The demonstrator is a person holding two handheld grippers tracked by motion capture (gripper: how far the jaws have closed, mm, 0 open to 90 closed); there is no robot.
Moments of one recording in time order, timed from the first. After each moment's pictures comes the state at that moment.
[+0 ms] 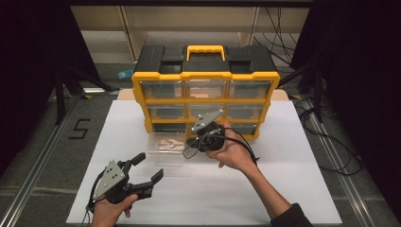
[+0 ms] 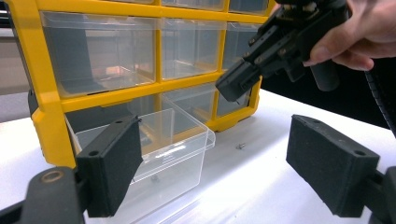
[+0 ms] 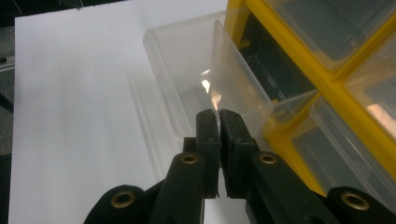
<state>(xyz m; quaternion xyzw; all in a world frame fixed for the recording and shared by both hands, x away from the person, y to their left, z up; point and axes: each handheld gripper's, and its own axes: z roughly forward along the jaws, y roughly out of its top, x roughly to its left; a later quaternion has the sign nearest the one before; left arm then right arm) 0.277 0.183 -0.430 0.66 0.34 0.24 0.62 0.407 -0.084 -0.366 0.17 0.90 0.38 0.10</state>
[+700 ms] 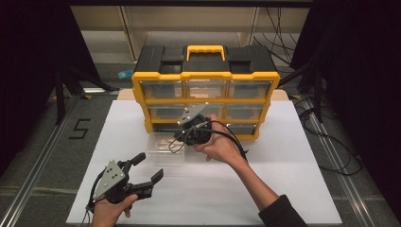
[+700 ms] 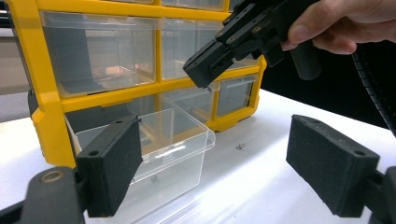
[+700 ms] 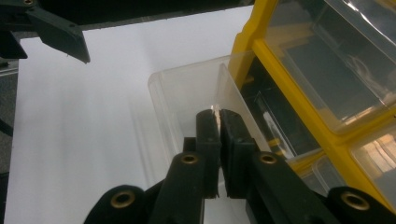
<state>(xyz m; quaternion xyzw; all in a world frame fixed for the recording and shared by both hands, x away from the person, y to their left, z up) 0.277 0.183 -0.430 0.66 0.34 0.24 0.62 0.416 -0.050 -0.352 0.15 0.90 0.39 0.11</state>
